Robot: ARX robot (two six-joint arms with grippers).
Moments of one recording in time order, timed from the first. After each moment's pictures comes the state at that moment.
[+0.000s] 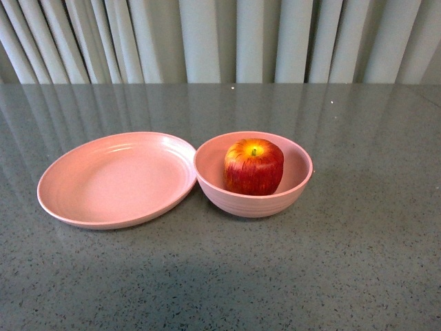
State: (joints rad) left arm 0.00 0.57 0.10 0.46 0.00 -0.01; right arm 0.00 0.00 0.01 0.00 0.00 0.01
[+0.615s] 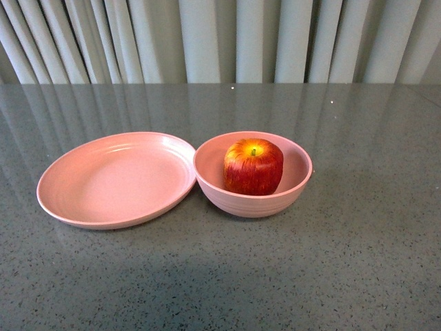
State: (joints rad) left arm 0.00 0.31 0.01 0.31 0.00 -0.01; right arm 0.00 0.00 0.01 0.00 0.00 0.01
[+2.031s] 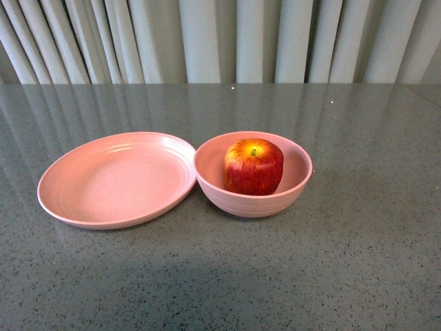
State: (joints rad) left arm 0.00 0.01 0.01 0.00 0.00 -0.01; right arm 0.00 0.00 0.01 0.00 0.00 0.01
